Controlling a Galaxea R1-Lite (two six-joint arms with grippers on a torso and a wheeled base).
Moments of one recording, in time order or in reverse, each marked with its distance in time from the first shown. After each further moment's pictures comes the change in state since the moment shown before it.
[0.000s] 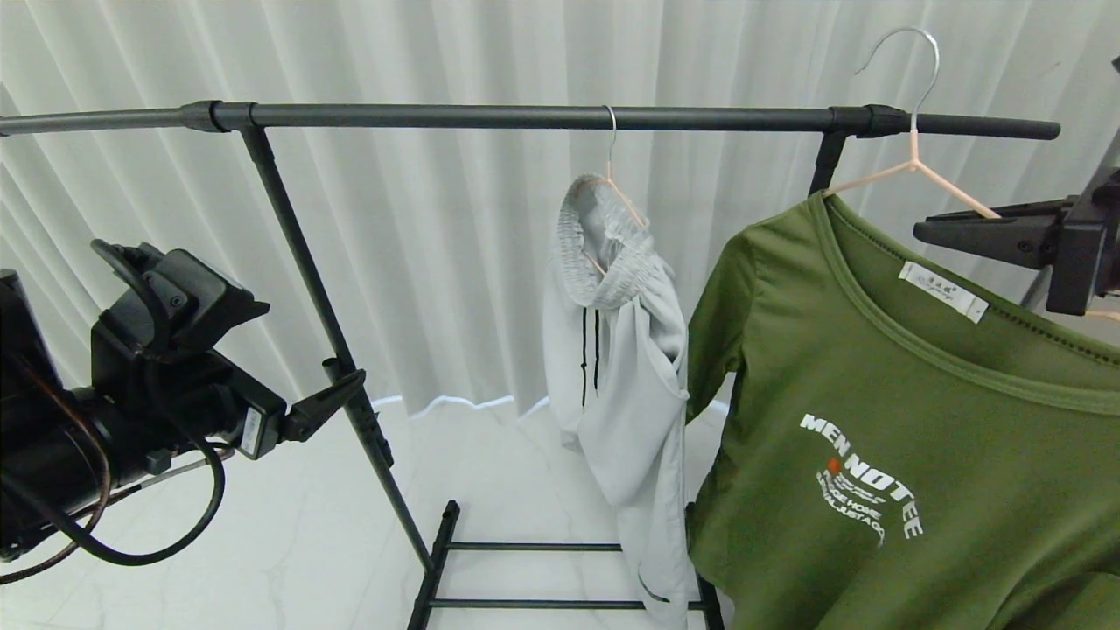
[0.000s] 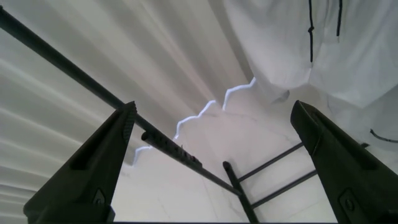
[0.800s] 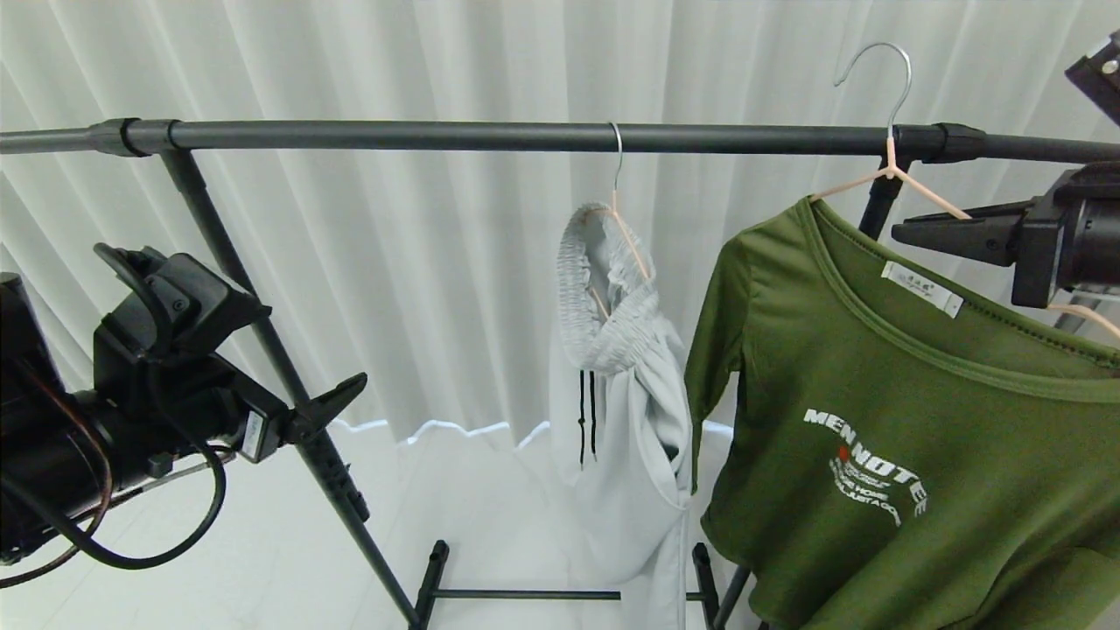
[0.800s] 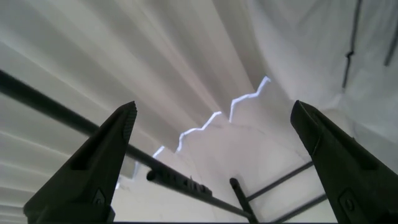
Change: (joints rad) left arm -0.006 0.001 0.007 -0.001 -0.001 0.000; right arm 0.003 0.050 -0.026 -0.006 -0.019 -0.001
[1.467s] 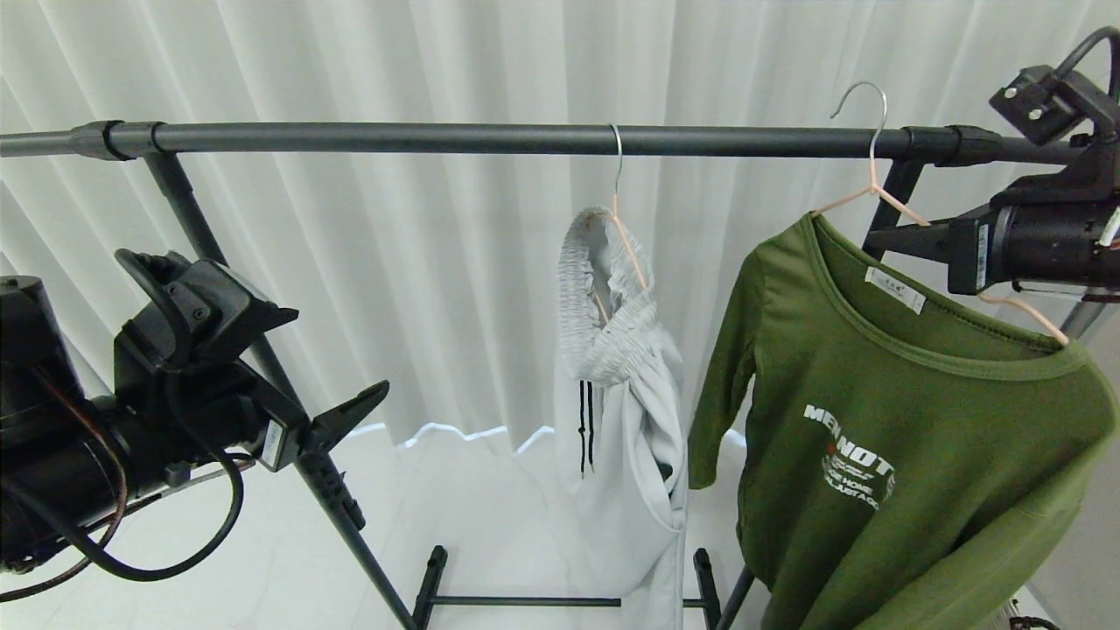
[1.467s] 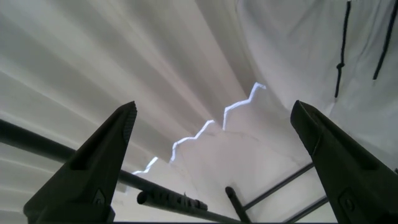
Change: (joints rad) left arm -0.061 0.001 0.004 -0.001 0.001 0.000; right arm -0.003 0.112 -0.047 -0.026 -0.132 0.082
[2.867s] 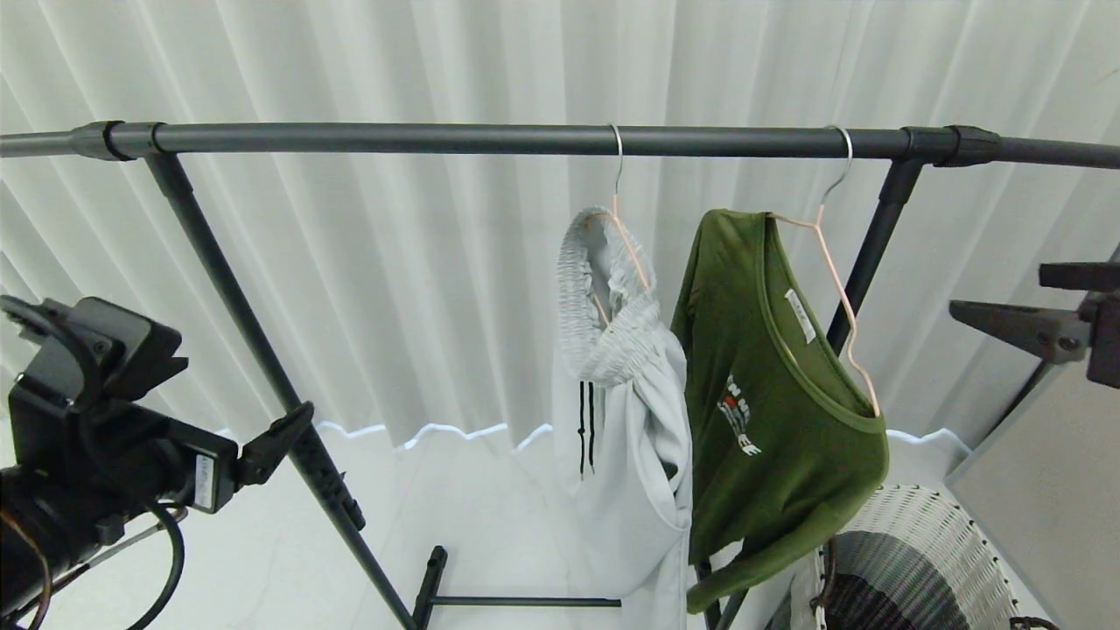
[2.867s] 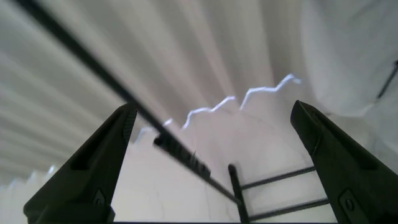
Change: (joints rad) left arm 0.015 -0.162 0.154 0.006 0.292 -0.174; right arm -0.052 -0.348 0.378 -0.098 -0.117 0.006
